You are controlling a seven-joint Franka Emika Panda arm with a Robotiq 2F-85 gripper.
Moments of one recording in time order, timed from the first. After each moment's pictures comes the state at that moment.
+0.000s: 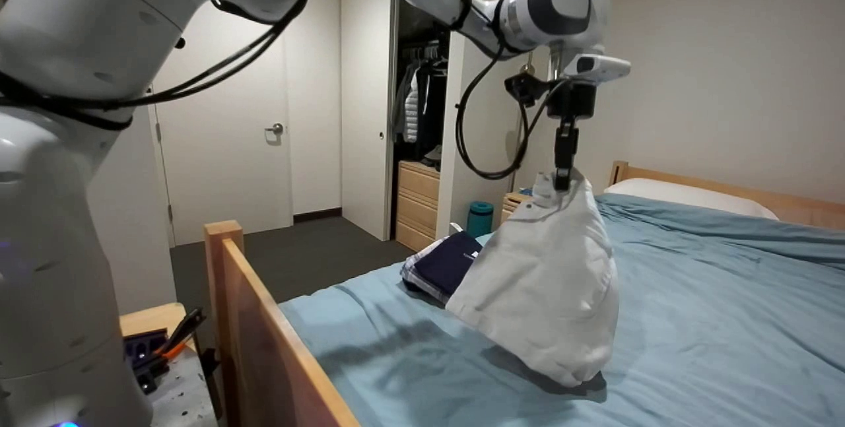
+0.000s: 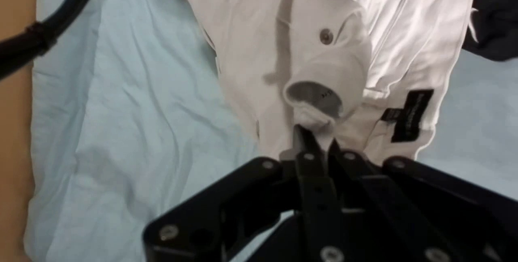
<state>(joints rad) -0.07 0.53 -0.26 -1.24 -0.03 1.71 0.88</state>
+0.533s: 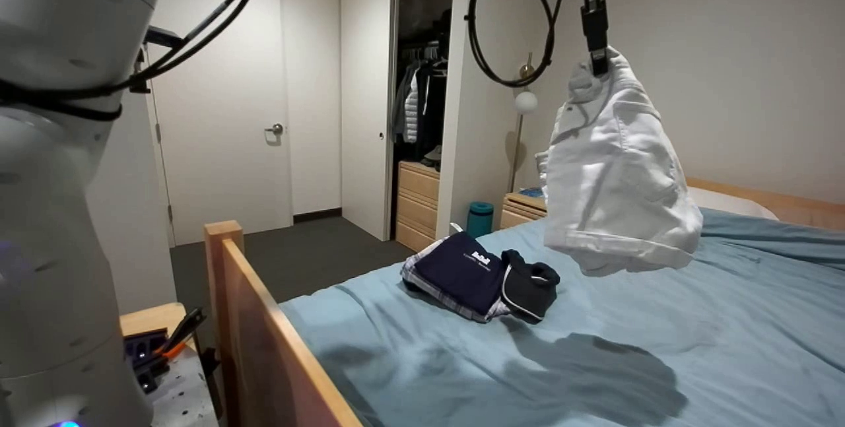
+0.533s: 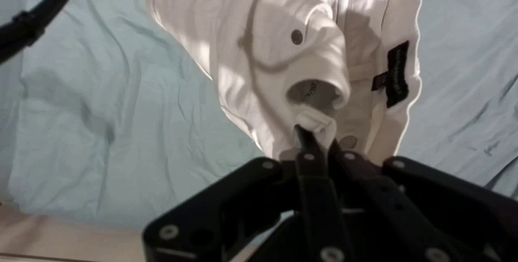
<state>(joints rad) -0.08 0.39 -0.28 -1.06 -0.03 1.72 0.86</state>
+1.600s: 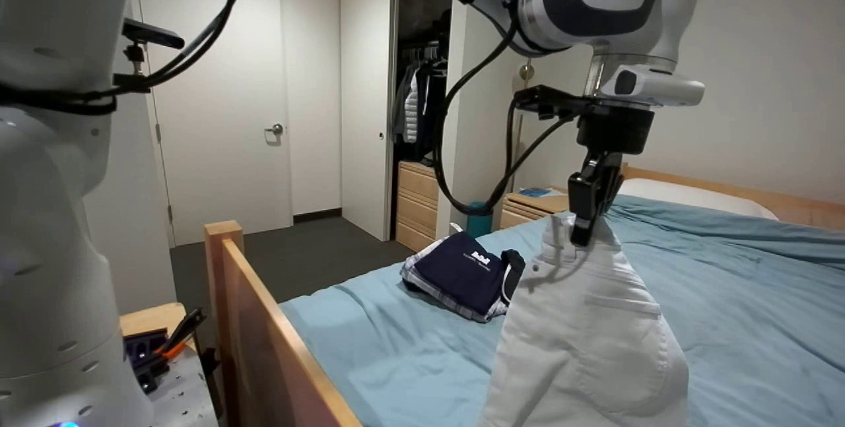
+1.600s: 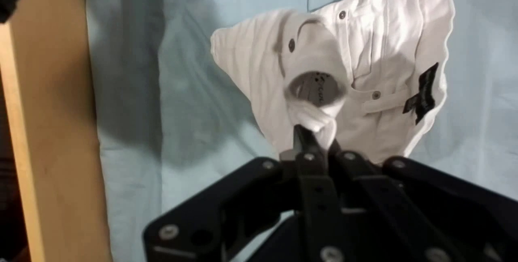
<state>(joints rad) -0.25 0.28 -0.35 -1.72 0.12 1.90 0.89</state>
